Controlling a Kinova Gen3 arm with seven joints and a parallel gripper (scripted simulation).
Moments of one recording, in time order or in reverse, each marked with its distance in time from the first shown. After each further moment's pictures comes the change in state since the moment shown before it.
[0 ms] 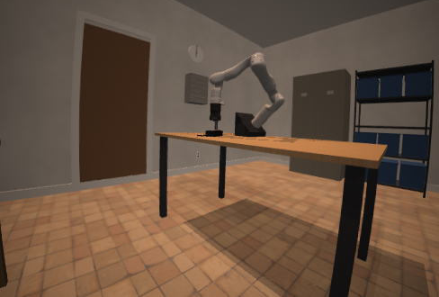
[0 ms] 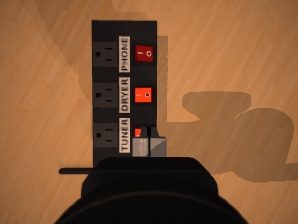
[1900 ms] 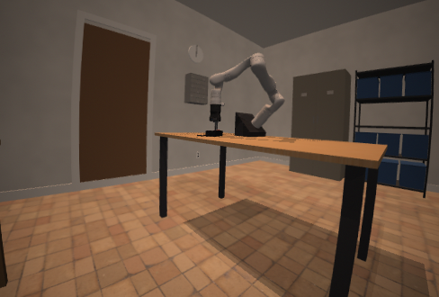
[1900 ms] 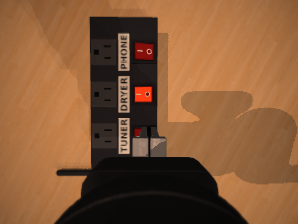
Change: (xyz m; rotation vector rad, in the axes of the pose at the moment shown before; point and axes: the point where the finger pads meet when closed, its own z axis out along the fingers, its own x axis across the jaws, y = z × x) arm 0.000 0.000 0.007 -0.001 -0.001 0.000
